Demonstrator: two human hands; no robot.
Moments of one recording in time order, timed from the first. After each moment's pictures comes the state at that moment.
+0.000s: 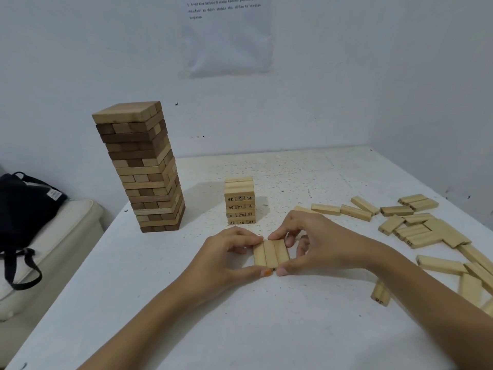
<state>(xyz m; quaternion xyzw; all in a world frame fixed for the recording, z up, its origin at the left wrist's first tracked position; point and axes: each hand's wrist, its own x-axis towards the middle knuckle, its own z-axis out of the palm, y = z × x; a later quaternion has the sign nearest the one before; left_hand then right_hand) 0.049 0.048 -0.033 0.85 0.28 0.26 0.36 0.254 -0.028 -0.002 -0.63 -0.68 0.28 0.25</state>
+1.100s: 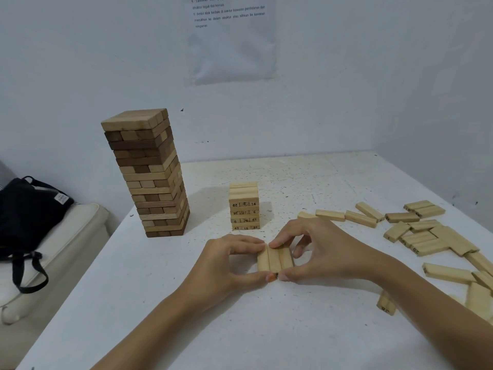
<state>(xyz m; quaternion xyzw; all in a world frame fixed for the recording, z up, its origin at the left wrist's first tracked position) 0.047 0.046 -0.031 0.85 0.29 0.28 0.33 0.255 -0.023 -0.011 -0.61 -0.70 0.26 0.28</state>
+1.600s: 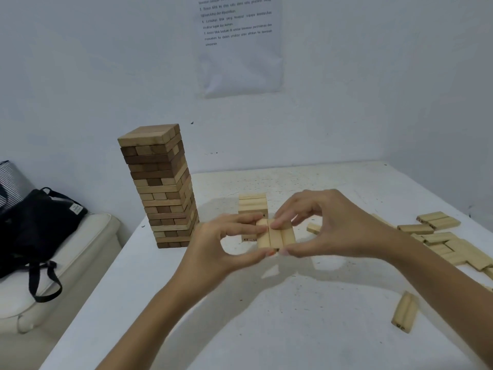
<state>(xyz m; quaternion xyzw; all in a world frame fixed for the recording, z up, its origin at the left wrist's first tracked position) 0.040 0.050 0.014 0.83 0.24 0.39 0.32 0.253 -0.013 0.042 -0.51 -0.75 0.20 0.36</state>
